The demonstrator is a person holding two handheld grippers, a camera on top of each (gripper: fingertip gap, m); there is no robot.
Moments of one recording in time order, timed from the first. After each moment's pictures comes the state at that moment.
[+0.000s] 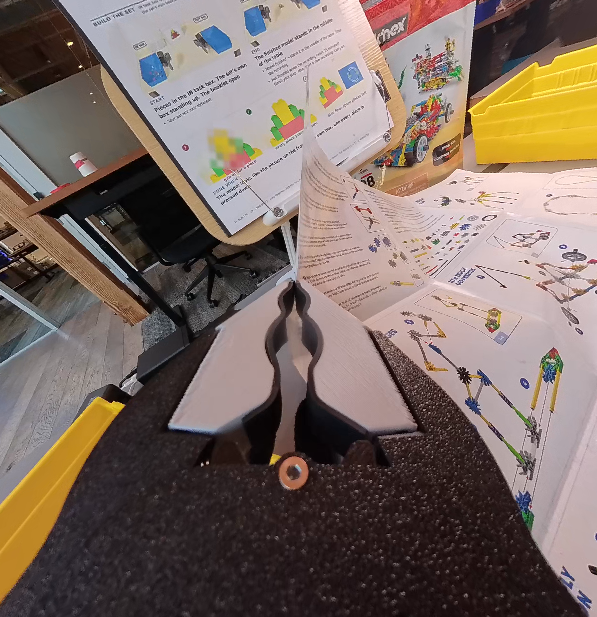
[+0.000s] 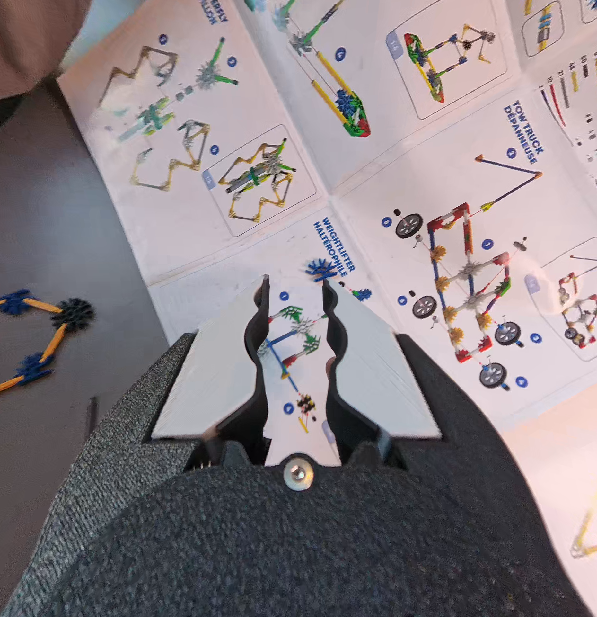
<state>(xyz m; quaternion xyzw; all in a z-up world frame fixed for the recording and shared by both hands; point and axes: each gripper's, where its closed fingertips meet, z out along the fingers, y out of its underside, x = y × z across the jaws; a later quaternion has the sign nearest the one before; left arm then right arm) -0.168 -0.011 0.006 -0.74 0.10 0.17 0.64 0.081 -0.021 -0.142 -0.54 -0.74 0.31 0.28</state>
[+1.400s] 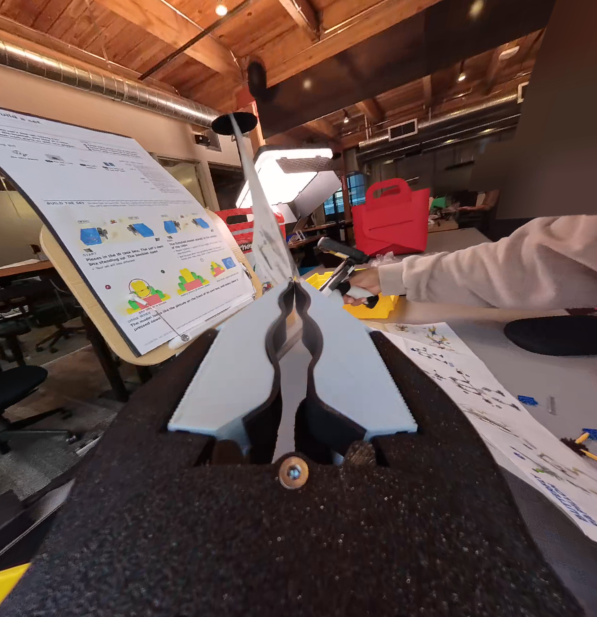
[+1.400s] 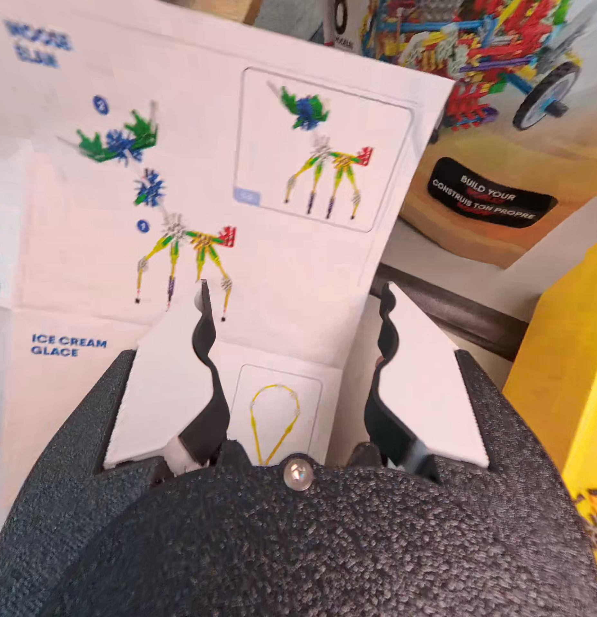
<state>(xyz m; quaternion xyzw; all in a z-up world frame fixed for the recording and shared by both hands) -0.133 -0.105 0.089 -0.57 0.21 -0.13 0.78 0.066 0.310 -0.092 -0.76 -0.47 0.33 0.32</state>
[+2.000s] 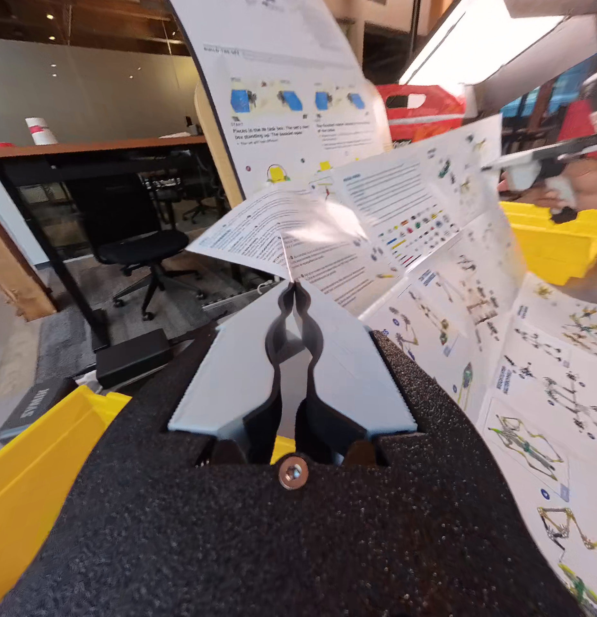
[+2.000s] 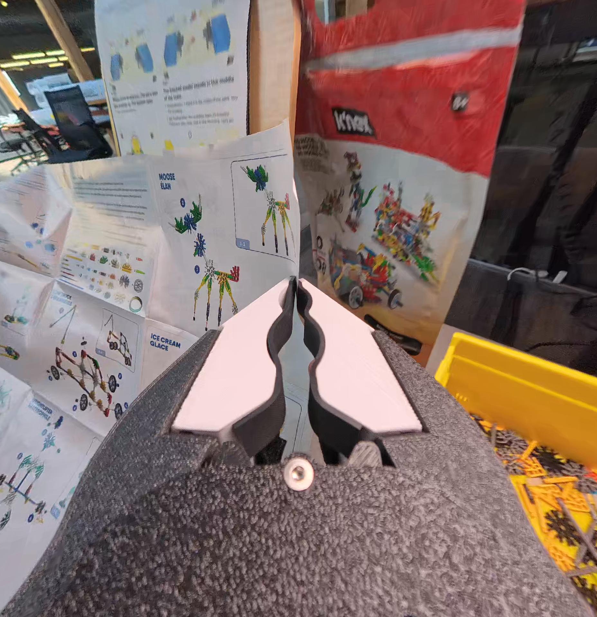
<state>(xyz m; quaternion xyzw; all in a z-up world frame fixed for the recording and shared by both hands) -0.226 -0.044 0.043 -0.70 0.03 0.01 0.72 0.098 0.338 0.041 -0.64 -0.43 0.43 0.48</state>
